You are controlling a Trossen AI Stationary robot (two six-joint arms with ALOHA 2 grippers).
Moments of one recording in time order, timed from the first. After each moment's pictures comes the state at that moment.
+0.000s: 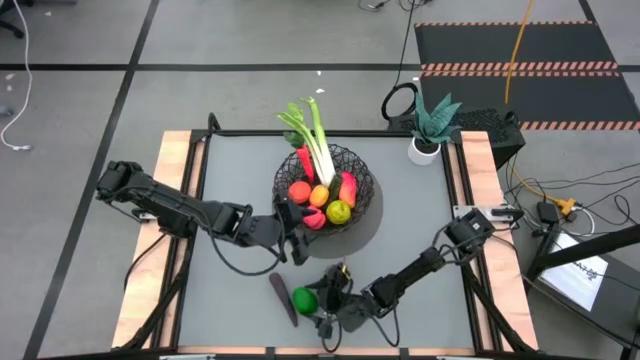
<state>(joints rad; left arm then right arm) -0.32 1.45 1.09 -0.10 -0.55 -0.38 0.59 2.22 1.24 0.49 0.62 0.46</state>
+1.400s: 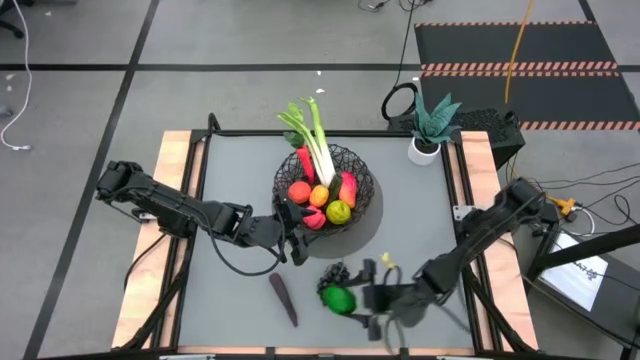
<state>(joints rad) -0.32 1.45 1.09 -0.12 -0.55 -0.39 0.71 1.66 1.05 0.14 0.61 0.30</state>
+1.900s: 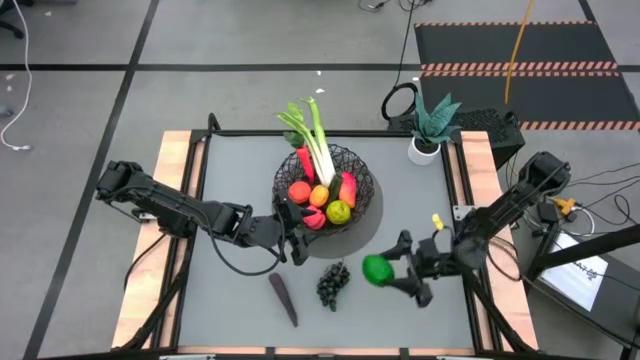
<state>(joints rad) -0.32 1.45 1.09 -0.12 -0.55 -0.40 0.76 1.25 0.42 1.00 0.65 0.30</state>
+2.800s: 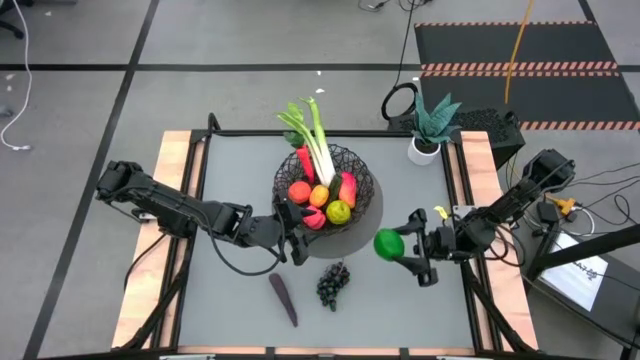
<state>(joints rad) -0.32 1.45 1.09 -0.11 -0.55 -0.40 0.69 1.15 0.24 1.33 0.65 -0.12</state>
